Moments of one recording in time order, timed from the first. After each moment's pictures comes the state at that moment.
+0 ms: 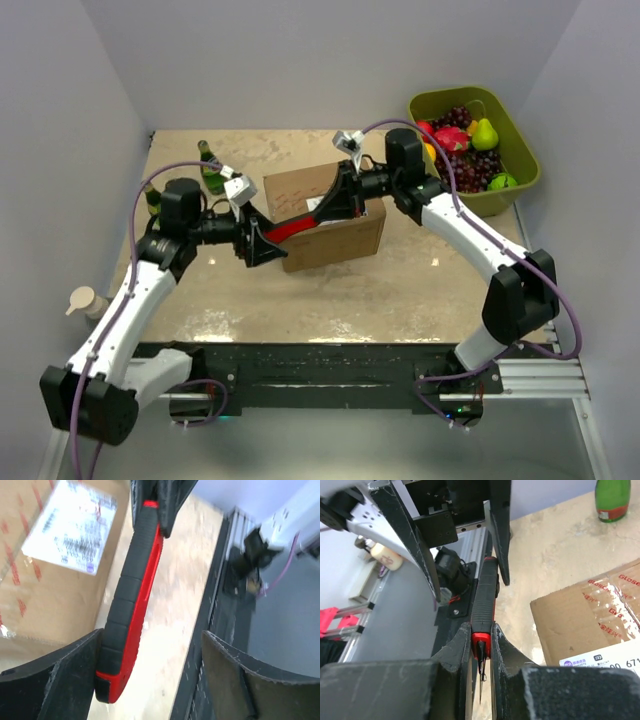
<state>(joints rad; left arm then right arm) -0.24 1.06 0.96 -0.41 1.01 0.06 0.48 1.60 1.34 -0.04 -1.23 0.19</state>
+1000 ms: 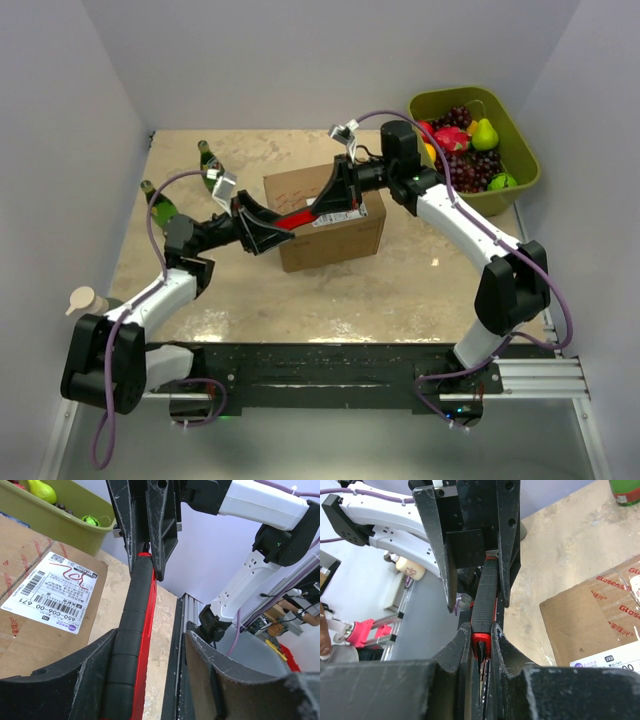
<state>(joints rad) -0.22 1.18 0.53 1.03 1.04 -0.87 0.46 1.67 1.44 -0.08 -1.27 0.35</state>
